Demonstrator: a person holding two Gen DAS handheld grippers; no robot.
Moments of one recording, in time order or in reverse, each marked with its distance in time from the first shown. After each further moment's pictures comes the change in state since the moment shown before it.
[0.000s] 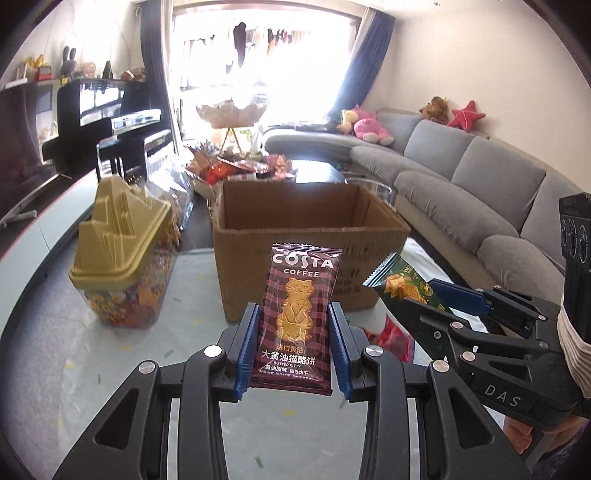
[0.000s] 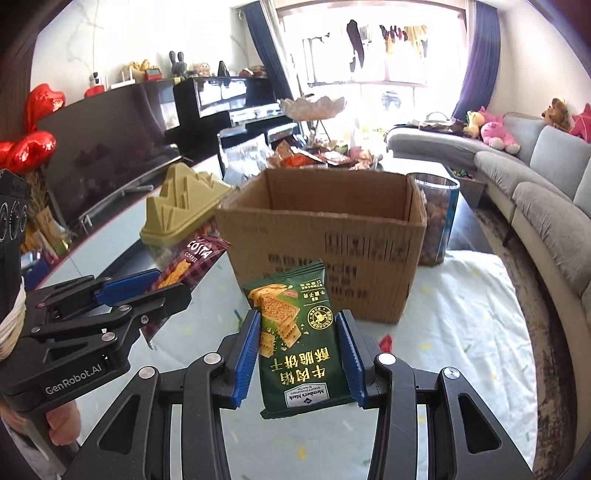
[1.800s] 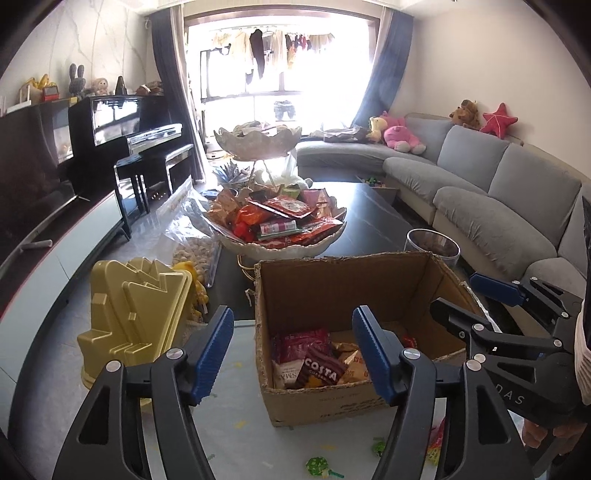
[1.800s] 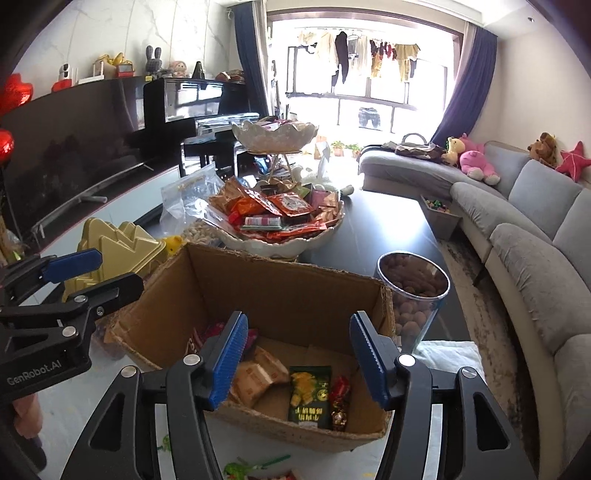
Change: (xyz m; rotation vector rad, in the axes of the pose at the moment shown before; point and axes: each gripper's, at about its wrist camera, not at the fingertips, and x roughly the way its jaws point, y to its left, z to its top) left arm 0.074 0.034 0.100 0.013 -0.023 0.125; right arm 0.085 -0.033 0.116 -0.067 -0.023 -0.157
